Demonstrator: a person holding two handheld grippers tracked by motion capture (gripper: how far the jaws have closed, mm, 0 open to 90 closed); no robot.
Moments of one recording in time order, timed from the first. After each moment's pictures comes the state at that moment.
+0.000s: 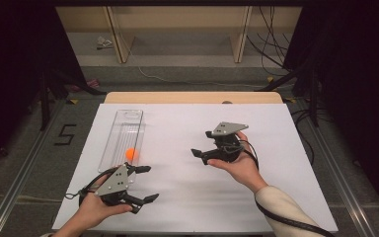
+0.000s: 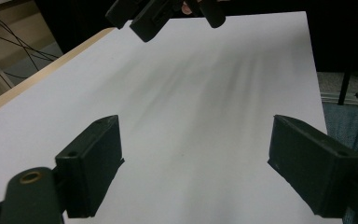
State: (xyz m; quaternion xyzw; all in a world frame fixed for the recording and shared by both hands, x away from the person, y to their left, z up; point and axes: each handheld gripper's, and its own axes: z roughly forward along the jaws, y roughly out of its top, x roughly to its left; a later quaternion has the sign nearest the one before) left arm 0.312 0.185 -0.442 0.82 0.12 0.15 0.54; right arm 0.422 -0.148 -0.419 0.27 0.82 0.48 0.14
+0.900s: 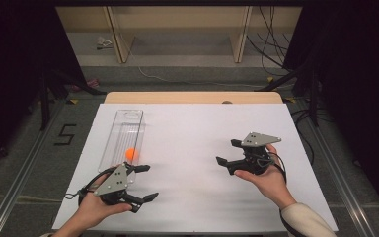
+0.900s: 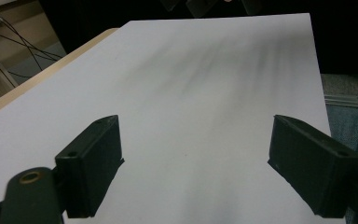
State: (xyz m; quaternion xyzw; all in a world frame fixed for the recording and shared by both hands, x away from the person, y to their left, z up) left arm 0.313 0.187 -0.442 0.82 0.13 0.16 0.54; right arm 0.387 -0.215 -0.419 0.30 0.81 0.48 0.15
